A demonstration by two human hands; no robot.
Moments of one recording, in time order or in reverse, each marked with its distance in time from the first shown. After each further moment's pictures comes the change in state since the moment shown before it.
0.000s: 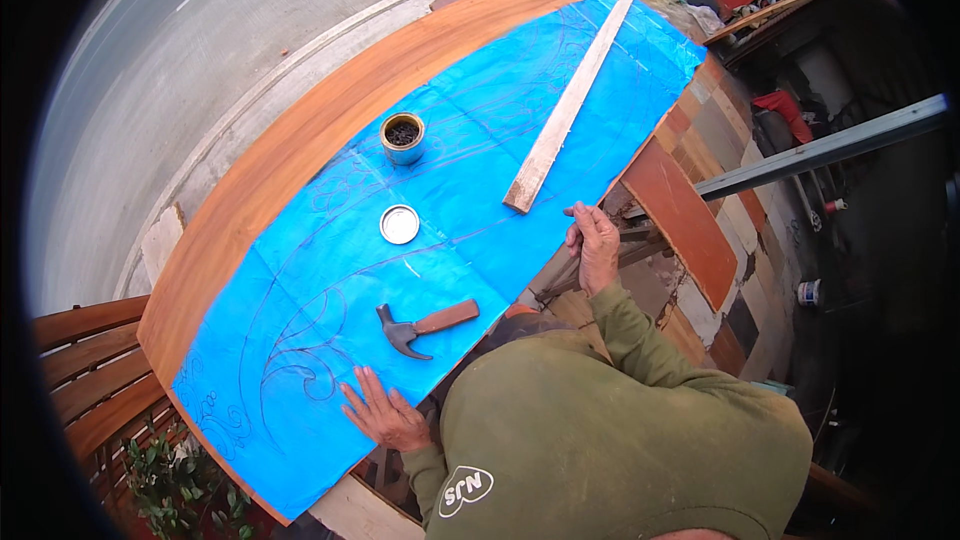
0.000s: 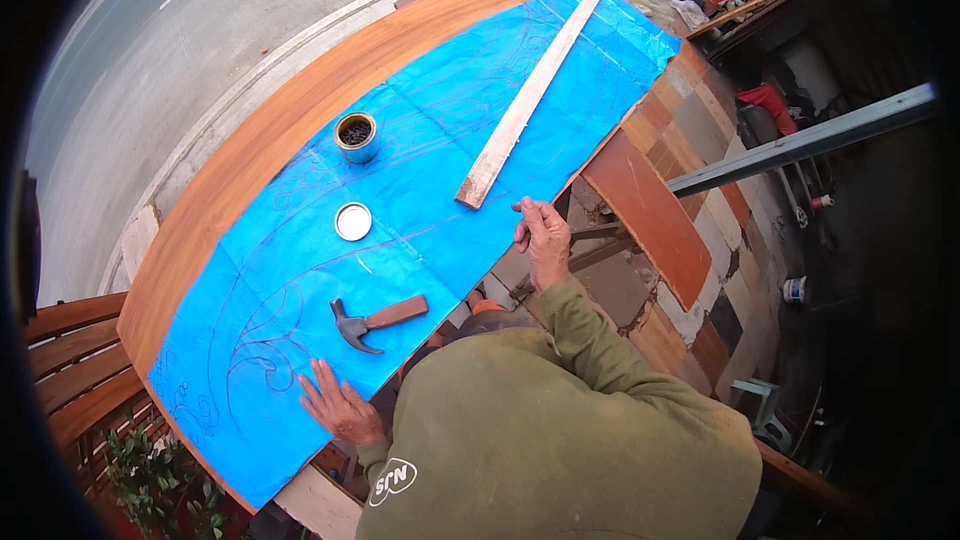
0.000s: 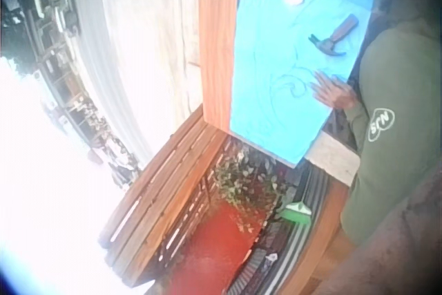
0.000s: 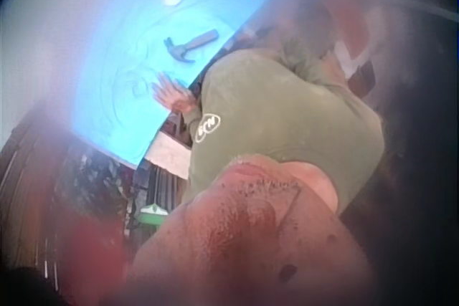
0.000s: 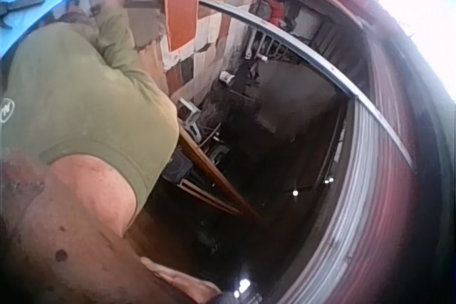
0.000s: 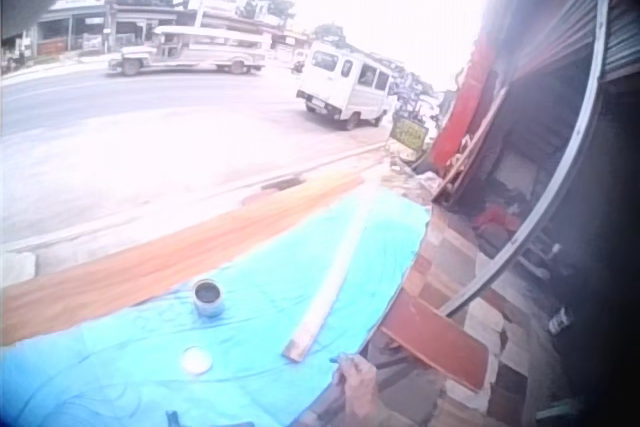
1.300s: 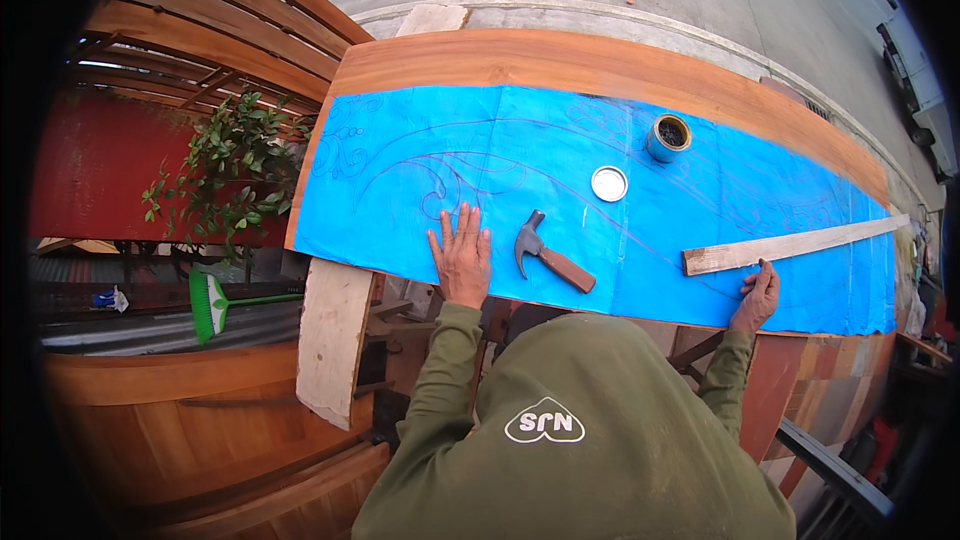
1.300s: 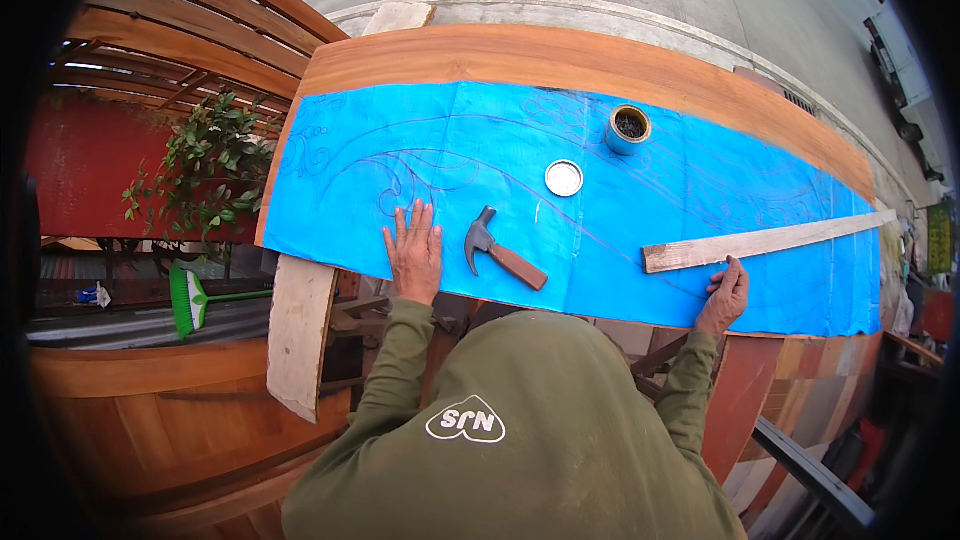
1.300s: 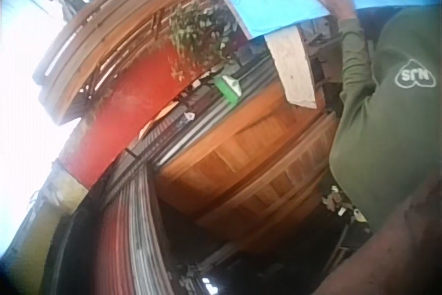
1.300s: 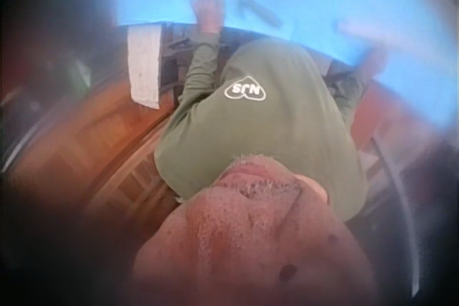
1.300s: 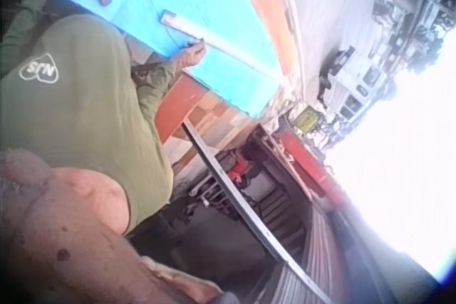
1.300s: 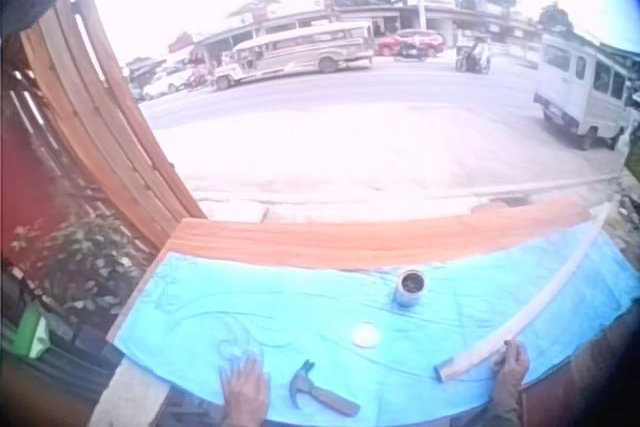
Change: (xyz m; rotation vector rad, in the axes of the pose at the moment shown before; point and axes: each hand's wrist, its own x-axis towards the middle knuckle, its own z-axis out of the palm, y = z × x) left_hand 0.034 0.032 0.027 0.141 0.094 -0.396; right_hand 0.187 0.047 -0.037 -0.188 -0.213 -0.202
